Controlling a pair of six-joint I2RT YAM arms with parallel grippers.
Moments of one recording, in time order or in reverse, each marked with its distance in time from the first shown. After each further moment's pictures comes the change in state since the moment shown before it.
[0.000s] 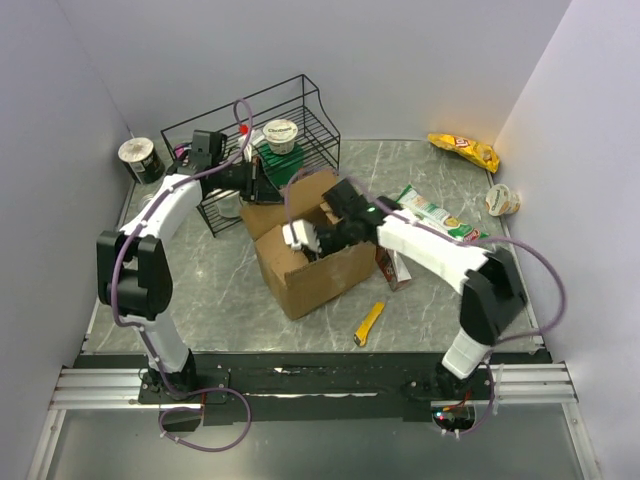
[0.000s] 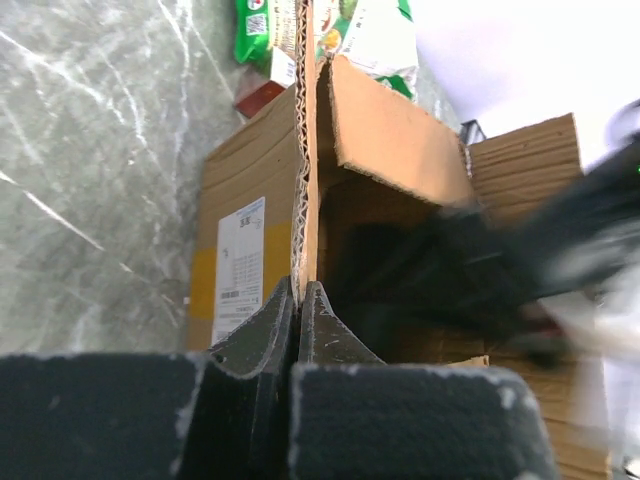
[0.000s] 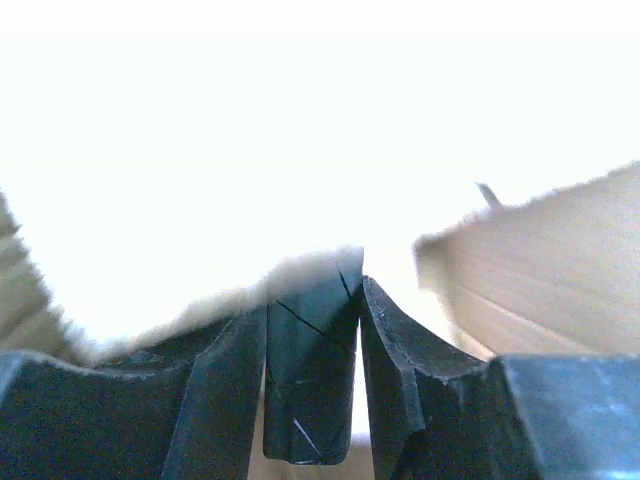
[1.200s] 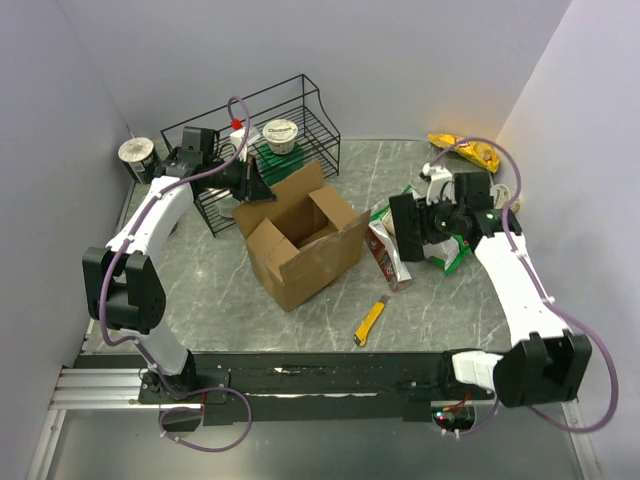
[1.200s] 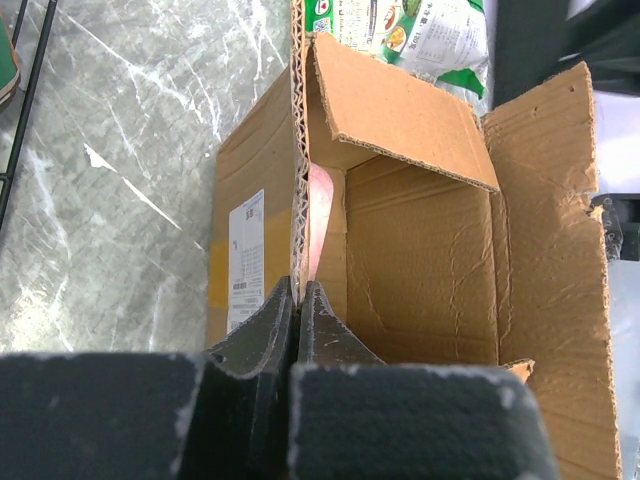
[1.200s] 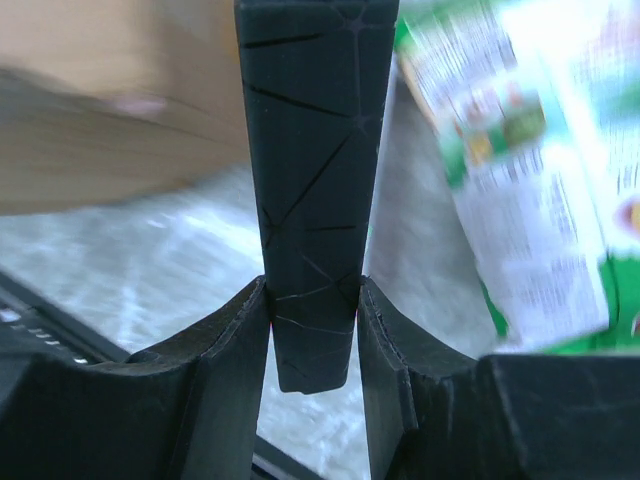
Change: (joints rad) left arm 0.003 -0.108 0.000 -0.096 -0.169 0.143; right arm -0.652 -0.499 -0.203 -0.030 0.121 0.882
